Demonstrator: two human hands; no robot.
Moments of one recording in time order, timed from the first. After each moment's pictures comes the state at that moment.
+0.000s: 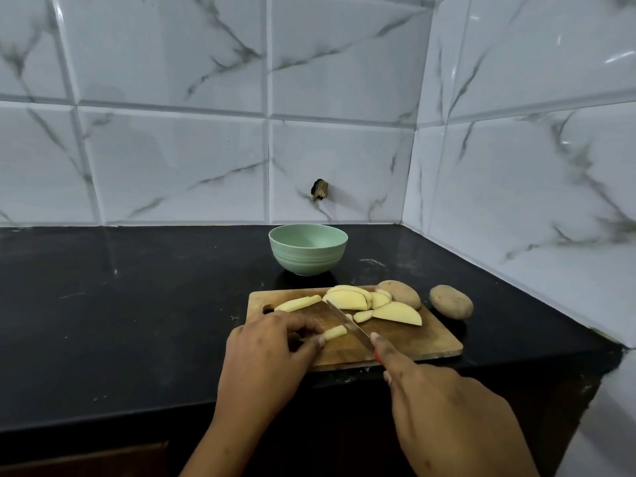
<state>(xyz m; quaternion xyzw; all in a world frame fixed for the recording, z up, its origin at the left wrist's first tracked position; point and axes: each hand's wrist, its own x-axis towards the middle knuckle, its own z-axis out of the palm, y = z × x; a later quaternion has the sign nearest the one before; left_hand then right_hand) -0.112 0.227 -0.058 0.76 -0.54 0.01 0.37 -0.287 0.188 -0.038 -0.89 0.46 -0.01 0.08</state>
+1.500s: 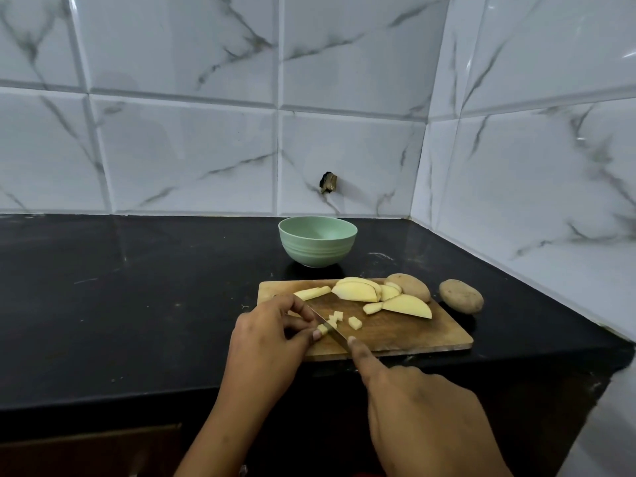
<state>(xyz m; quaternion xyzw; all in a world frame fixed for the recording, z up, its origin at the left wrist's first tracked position) -0.102 0.232 -0.065 0.71 -0.49 -0.06 0.50 -0.259 0.202 -0.035 -0.90 0.43 0.08 0.07</state>
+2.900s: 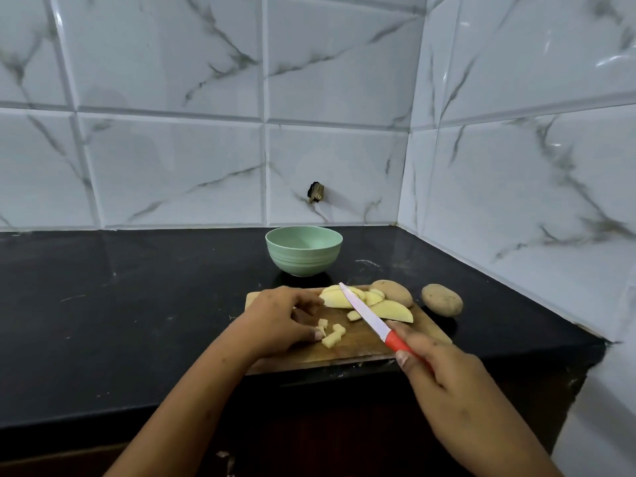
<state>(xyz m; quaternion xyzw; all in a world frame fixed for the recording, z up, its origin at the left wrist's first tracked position) -0.088 0.195 -0.028 0.74 -0.61 -0.13 0.26 -0.314 0.184 -0.045 -0.85 0.42 -0.26 0.20</state>
